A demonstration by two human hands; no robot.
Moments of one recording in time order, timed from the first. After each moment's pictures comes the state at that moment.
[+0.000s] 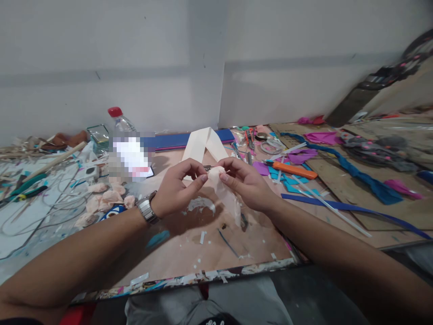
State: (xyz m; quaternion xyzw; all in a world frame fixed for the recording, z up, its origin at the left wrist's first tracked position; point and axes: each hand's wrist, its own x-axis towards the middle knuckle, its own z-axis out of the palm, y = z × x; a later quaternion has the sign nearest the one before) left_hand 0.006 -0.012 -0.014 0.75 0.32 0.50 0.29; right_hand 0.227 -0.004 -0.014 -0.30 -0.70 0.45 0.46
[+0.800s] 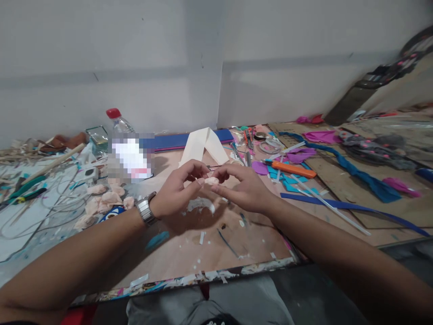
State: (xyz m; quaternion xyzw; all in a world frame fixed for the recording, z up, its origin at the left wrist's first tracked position) left_hand 0.003 -0.012 -0.014 0.76 0.30 0.42 0.39; right_hand 0.231 -0.004 -0.011 -0.33 -0.82 0.26 0.39
